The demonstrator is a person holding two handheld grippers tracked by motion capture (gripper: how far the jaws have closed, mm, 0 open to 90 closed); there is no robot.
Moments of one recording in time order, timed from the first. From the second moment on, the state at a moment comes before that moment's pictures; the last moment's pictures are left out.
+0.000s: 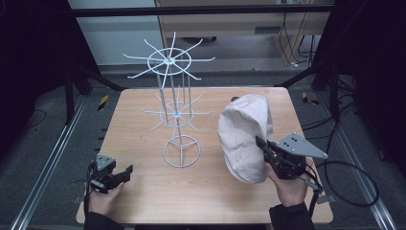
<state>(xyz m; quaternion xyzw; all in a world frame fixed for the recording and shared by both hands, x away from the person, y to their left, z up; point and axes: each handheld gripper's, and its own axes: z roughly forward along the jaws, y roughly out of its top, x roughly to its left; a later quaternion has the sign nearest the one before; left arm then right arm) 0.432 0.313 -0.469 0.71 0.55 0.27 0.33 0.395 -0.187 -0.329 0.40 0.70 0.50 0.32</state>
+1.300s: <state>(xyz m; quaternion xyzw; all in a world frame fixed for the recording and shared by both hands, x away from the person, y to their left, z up) 0.432 0.313 -0.469 0.71 0.55 0.28 0.33 0.382 -0.181 -0.259 0.34 0.65 0.56 0.39</state>
